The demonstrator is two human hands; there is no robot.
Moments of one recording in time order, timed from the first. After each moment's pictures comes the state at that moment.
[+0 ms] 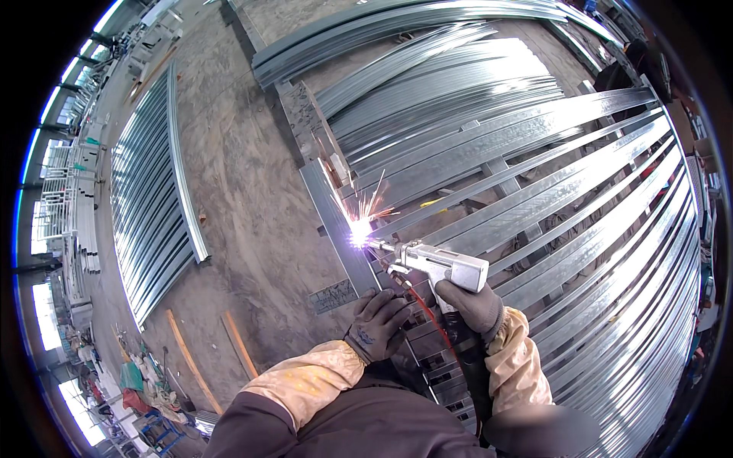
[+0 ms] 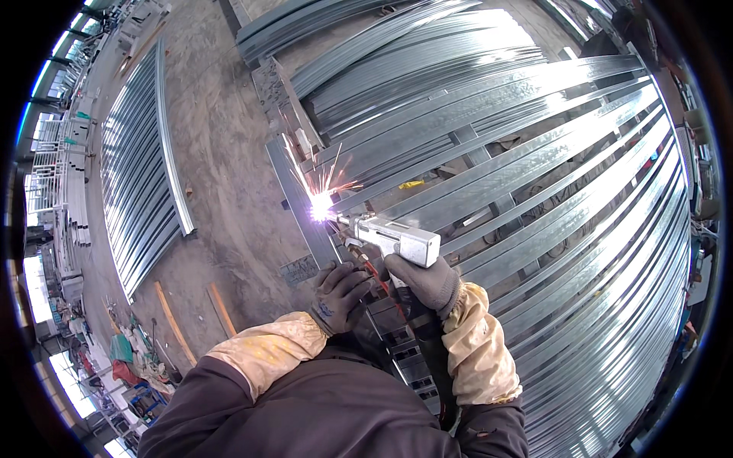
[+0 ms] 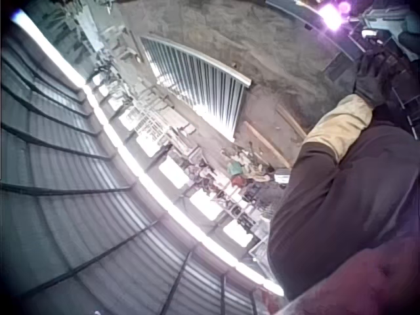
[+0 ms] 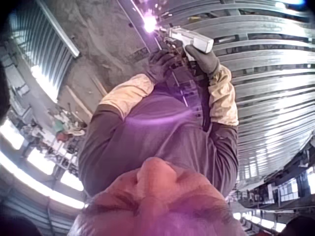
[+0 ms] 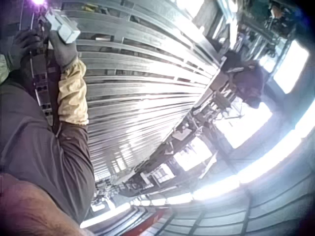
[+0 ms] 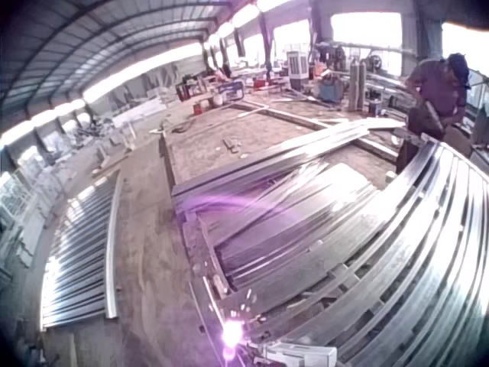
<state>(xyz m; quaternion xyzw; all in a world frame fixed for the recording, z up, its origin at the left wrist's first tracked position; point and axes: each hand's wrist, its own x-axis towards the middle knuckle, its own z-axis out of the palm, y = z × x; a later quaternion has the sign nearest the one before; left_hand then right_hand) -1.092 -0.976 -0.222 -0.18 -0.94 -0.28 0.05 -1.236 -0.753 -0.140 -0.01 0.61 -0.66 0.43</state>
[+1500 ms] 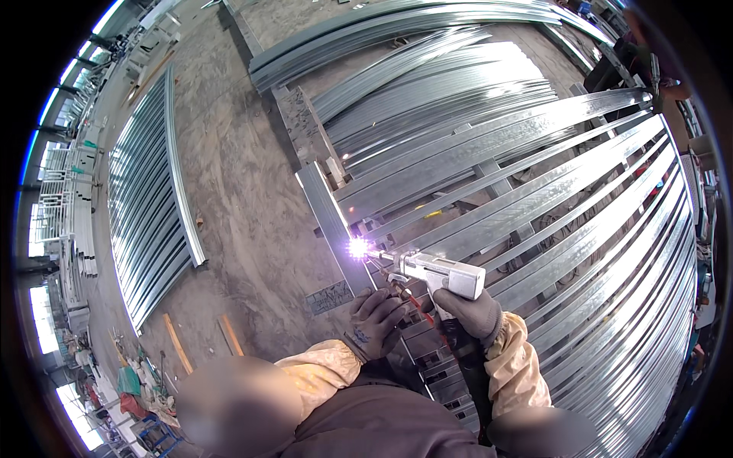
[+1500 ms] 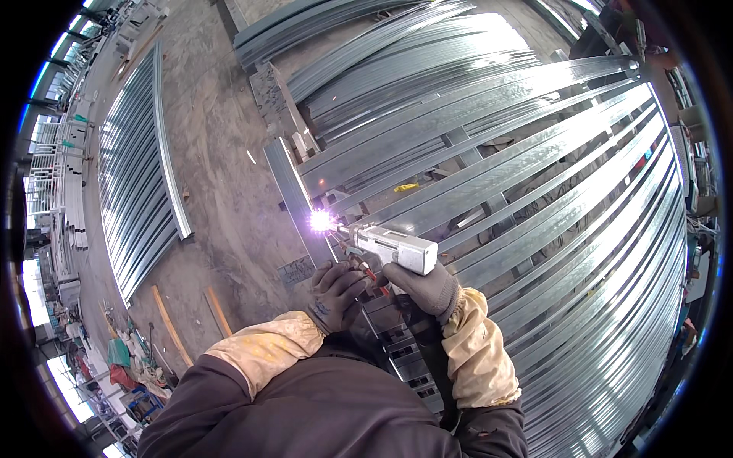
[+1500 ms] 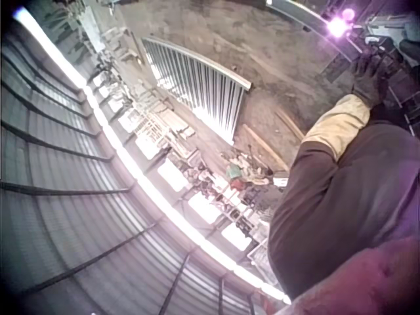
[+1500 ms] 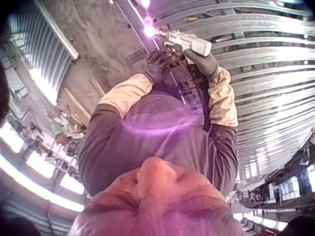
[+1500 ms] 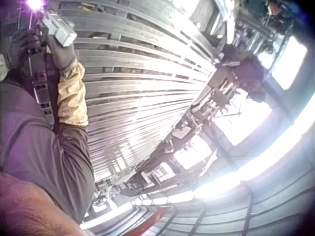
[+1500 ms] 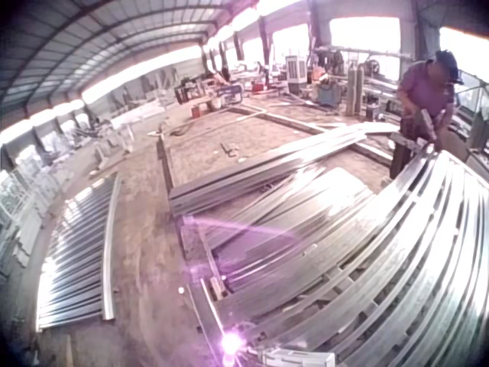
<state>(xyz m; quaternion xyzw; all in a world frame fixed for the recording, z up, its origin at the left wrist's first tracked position) -1.098 -0.976 -0.214 -0.18 -0.94 -0.26 0.06 -1.232 -0.750 -0.114 0.01 0.61 -0.66 0.44</state>
